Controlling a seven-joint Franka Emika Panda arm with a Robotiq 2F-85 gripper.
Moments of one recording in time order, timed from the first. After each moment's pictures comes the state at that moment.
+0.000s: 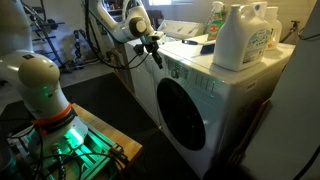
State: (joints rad) arm 0.11 0.11 -0.30 -2.36 -0.36 2.71 0.72
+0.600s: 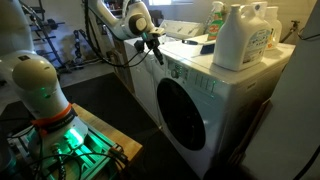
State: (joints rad) arm 0.01 0.09 -0.21 -2.35 -0.30 2.74 0.71
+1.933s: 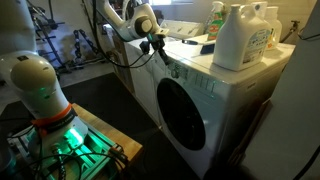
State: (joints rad) arm -0.01 0.17 -0.21 -2.27 -0.28 2.76 0.70
